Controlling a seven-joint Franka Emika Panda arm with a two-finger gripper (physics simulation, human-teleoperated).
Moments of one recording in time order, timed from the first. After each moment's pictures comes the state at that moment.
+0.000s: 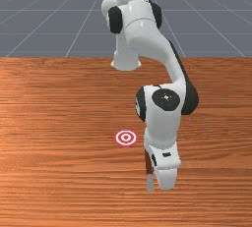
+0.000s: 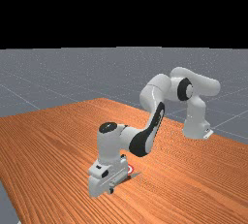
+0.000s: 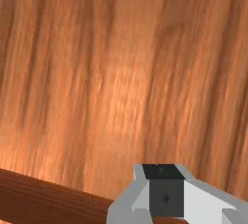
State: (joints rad) arm 0.09 1.23 0.07 -0.92 -0.08 2.12 -0.81
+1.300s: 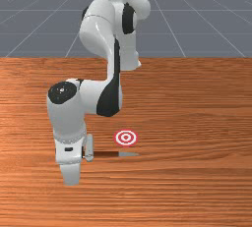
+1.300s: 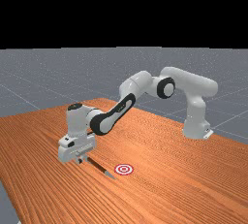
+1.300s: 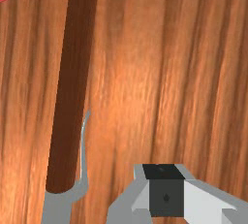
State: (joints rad) arm -0.21 1.24 0.04 -0.84 -0.06 2.05 -1.08
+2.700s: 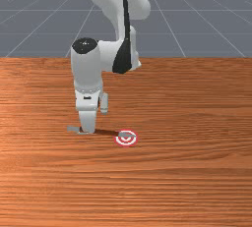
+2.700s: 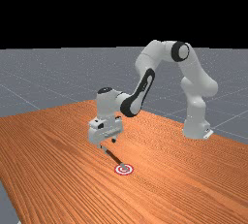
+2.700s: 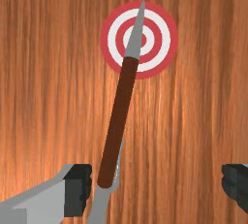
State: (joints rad) arm -0.21 0.60 0.02 -1.85 -0.06 2.41 -0.98
